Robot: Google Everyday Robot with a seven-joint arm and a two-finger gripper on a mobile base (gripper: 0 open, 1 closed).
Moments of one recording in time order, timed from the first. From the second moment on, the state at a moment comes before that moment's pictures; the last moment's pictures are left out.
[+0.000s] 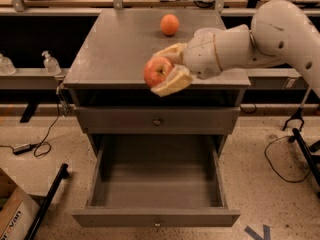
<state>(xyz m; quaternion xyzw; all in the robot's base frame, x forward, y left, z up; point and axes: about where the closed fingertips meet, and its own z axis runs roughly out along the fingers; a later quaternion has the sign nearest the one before) 0.589 -0.012 0.921 -0.65 0.54 0.22 0.48</state>
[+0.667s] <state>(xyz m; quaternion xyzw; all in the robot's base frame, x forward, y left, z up) 0.659 0.007 0.944 -0.61 0.56 0.16 0.53</state>
